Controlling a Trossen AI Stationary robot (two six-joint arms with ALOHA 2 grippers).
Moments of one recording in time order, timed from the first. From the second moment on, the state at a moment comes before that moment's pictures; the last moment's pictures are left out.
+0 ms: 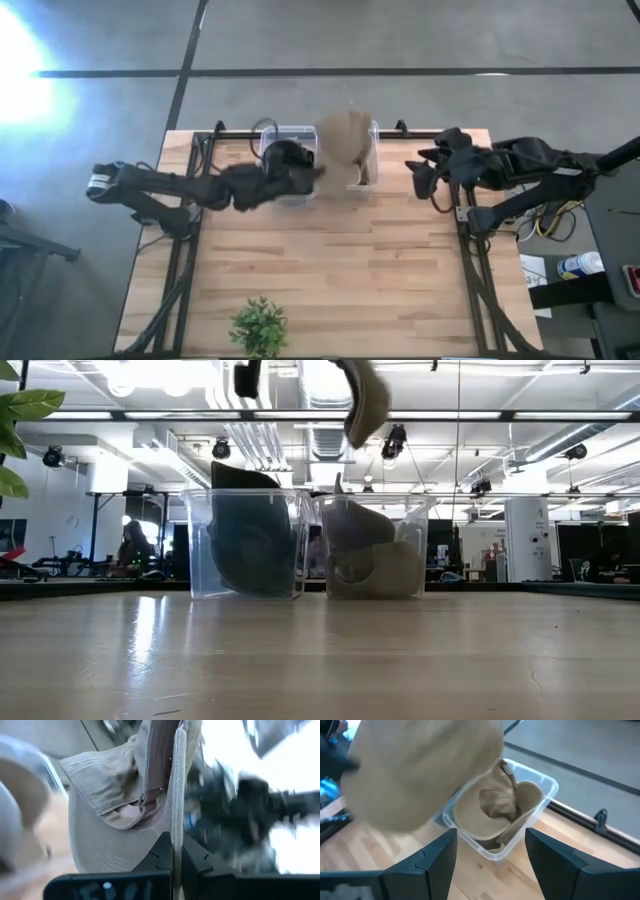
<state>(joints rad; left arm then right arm) -0.07 1.29 1.08 0.23 -0.47 -0.99 0.15 1.14 1.59 -1.24 0.65 0.83</state>
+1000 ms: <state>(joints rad) 0.19 1.85 1.45 -0.15 -0.42 -1.20 0.25 1.11 1.38 -1.10 0.73 1.04</state>
